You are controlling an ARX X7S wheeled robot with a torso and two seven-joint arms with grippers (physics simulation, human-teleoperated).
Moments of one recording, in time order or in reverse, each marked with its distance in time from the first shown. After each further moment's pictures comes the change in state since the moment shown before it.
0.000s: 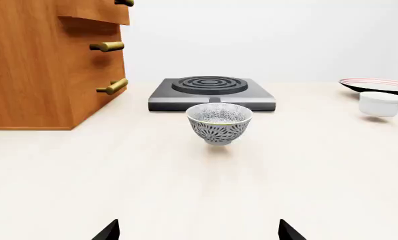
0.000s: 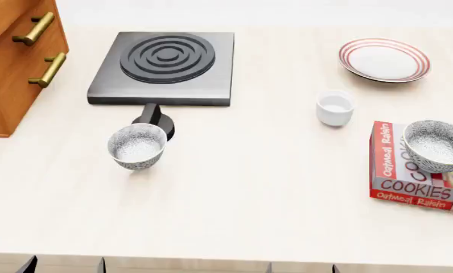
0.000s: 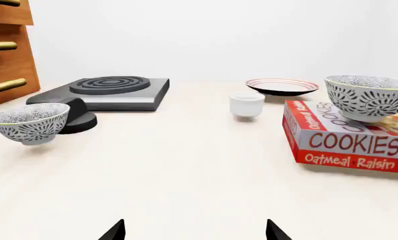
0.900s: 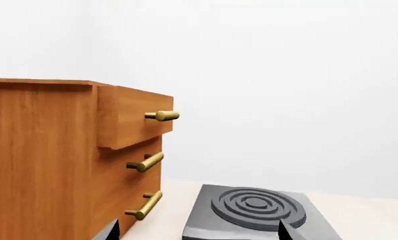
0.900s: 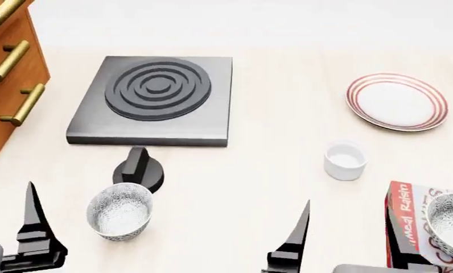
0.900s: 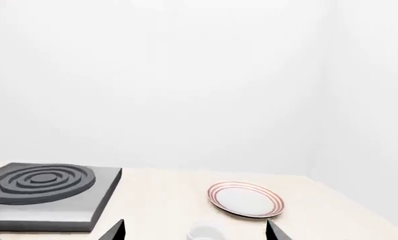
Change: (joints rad) left arm -0.061 -0.094 -0.010 0.354 -0.087 -0.114 -0.184; right arm 0.034 0.119 -0.042 -0.417 -0.019 0.216 0.175
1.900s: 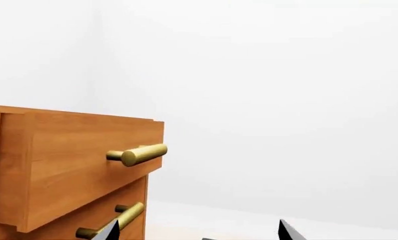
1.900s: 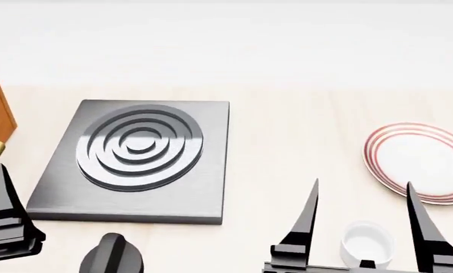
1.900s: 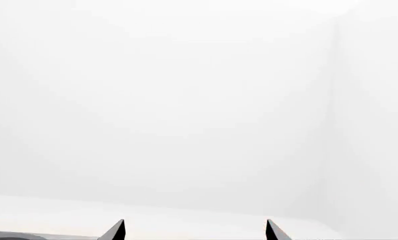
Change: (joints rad) left arm -0.009 -0.064 0.004 0.111 -0.048 -0.040 -0.075; right arm -0.009 0.077 -0.014 -0.204 0.013 0.064 0.029
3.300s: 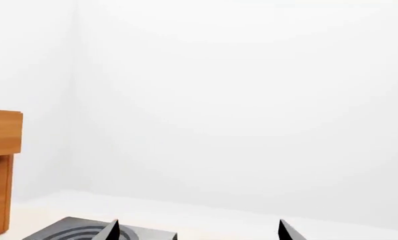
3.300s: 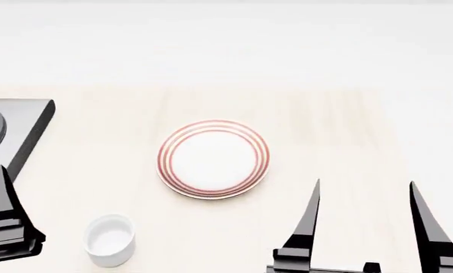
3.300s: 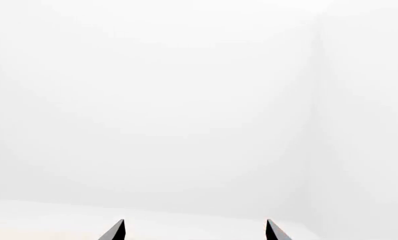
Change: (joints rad) left arm 0.002 -0.043 0.033 -0.016 -0.029 0.023 -0.048; right arm -0.013 0.057 -0.008 -0.018 0.064 -0.020 0.028
